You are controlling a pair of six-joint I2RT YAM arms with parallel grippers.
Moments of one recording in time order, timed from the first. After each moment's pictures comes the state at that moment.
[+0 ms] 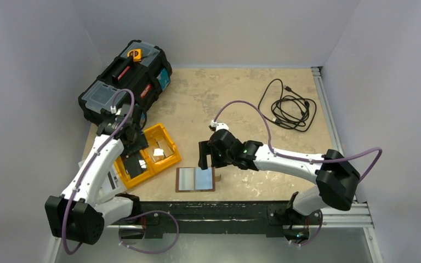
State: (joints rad) left arm -0.19 1.16 1.01 -1.09 -0.36 -0.58; right arm 1.01 1.45 0.93 -0.30 0.10 0.74
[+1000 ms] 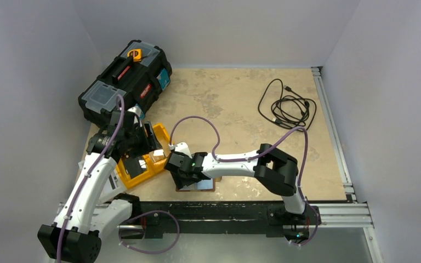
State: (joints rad) left arm -0.18 0.94 0.96 -0.97 0.13 -0.54; right arm 1.28 1.99 1.38 -0.54 0.28 0.76
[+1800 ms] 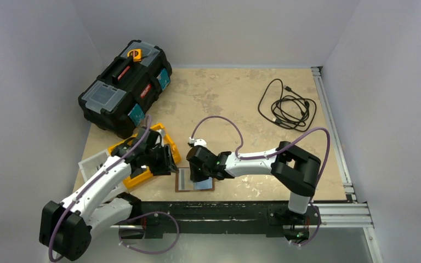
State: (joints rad) left arm -0.40 0.97 0.68 -0.80 0.27 -0.65; right arm 1.18 1.82 1.04 -0.18 0.13 0.81
